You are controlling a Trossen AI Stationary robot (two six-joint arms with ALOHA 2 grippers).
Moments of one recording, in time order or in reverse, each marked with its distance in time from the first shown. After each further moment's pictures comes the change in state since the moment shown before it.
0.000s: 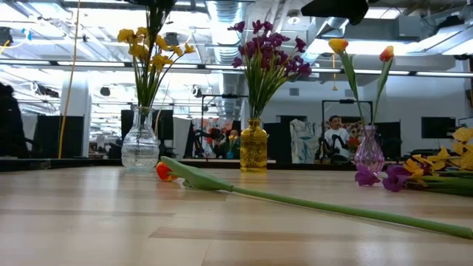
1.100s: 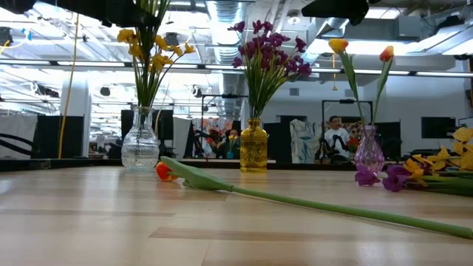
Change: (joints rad) left arm 0.131 -0.267 -0.268 0.173 0.261 0.075; right arm -0.001 0.000 0.000 -0.007 -0.001 0.000
